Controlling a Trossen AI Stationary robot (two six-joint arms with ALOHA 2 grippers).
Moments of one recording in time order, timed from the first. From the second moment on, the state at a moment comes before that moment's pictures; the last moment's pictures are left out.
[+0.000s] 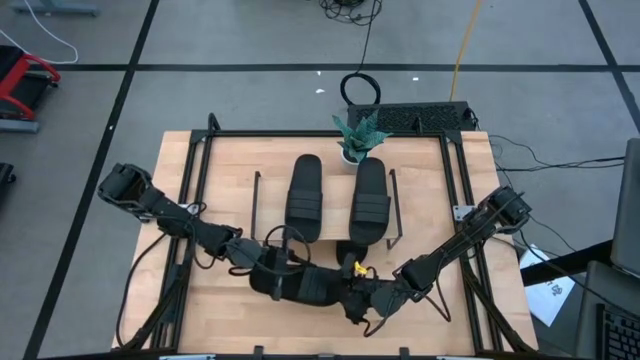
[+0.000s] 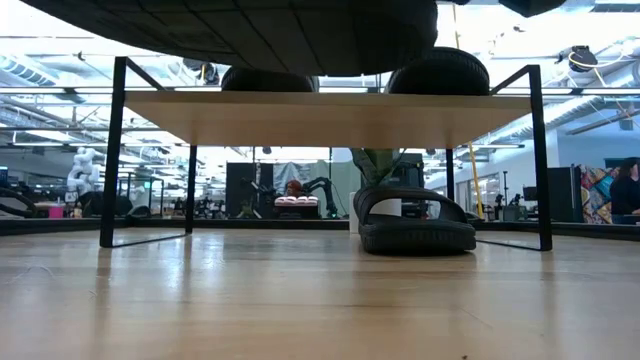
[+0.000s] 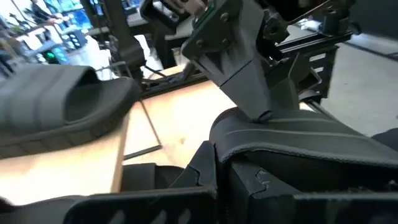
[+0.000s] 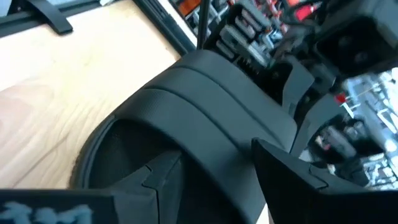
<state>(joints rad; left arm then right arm) -0.45 1.50 0.73 0.55 -0.29 0.14 0.60 1.81 1.06 0.39 0.70 -0.65</state>
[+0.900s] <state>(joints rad) -0.44 1.54 0.73 0.51 -0.27 0.09 0.56 1.85 1.06 0.51 0.62 -0.67</state>
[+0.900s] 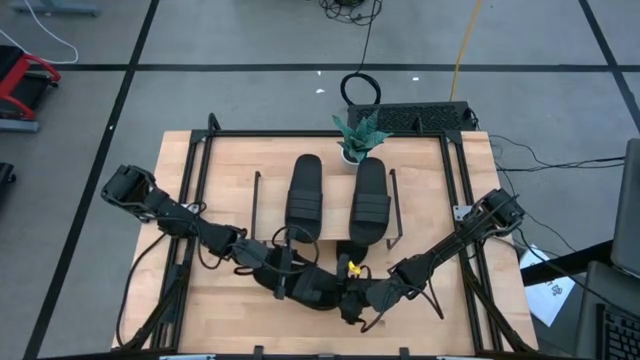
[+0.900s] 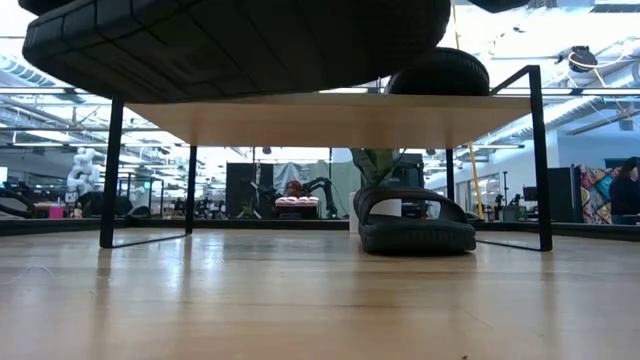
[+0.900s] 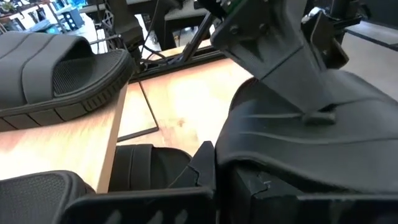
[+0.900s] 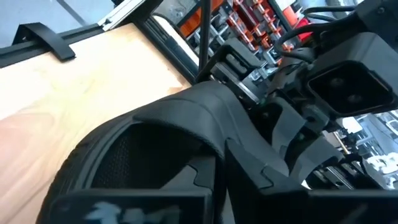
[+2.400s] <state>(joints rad) -0.73 1.29 0.73 -0.02 -0.33 0.23 0.58 2.12 1.40 -0.15 1.03 -0.16</state>
